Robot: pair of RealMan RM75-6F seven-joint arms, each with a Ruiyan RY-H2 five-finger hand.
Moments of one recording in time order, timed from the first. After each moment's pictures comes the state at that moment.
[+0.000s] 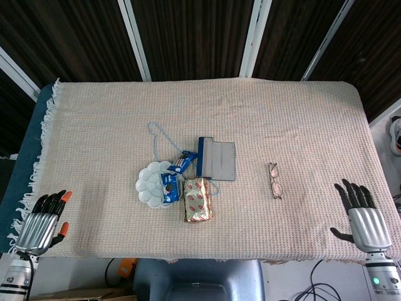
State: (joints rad) left arm -0.17 -1.18 0.01 -1.62 1.47 1.34 0.27; right arm 0.07 -1.14 0.03 -1.61 -1.47 1.43 -0.18
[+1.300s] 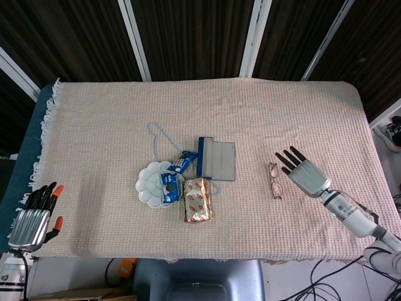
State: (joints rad) left arm -0.16 -1.19 -0.02 -1.58 1.46 1.39 0.21; right arm 0.59 -1.37 -0.02 -0.88 -1.81 1.07 -0.11
